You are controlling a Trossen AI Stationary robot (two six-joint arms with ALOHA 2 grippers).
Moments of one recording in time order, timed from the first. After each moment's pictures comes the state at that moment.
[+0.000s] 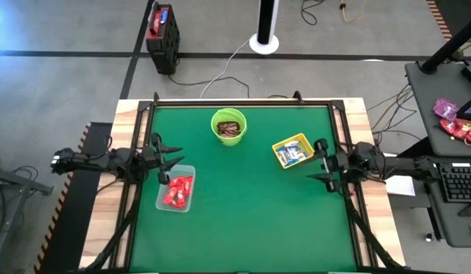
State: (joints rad) left arm -0.13 0.03 0.01 0.09 -0.38 0.15; right arm -0.07 0.06 0.01 0.19 -0.32 -0.18
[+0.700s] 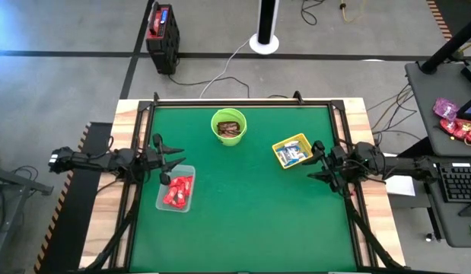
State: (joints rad) left arm -0.13 0.08 0.01 0.09 -0.38 0.15; right arm -0.07 0.06 0.01 0.19 -0.32 0.27
